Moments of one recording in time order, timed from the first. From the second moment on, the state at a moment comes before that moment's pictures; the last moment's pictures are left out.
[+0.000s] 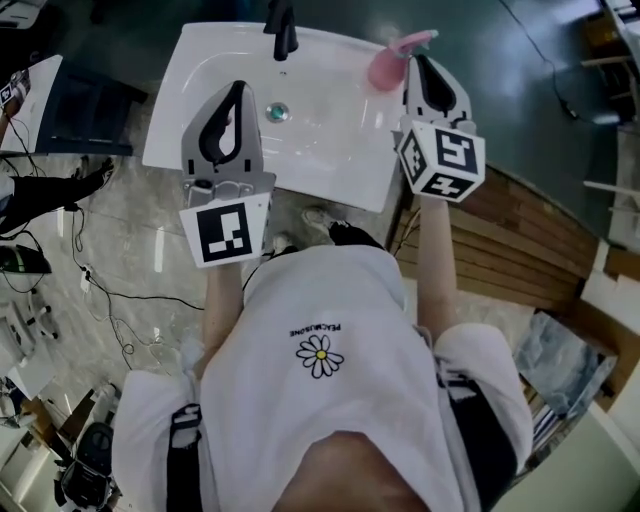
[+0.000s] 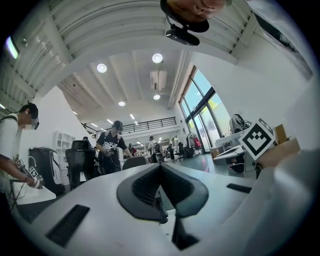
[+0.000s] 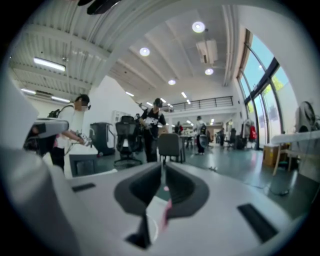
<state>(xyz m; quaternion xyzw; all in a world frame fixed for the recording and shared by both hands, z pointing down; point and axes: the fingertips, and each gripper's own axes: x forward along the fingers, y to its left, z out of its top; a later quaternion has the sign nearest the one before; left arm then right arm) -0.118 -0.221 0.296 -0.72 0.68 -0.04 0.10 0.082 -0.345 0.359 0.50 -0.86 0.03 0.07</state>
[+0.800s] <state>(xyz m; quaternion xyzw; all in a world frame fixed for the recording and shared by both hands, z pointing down) -0.118 -0.234 0.322 -0.72 0.69 -0.10 0.09 0.095 -0.406 0.439 0.51 -0.85 0.08 0.12</state>
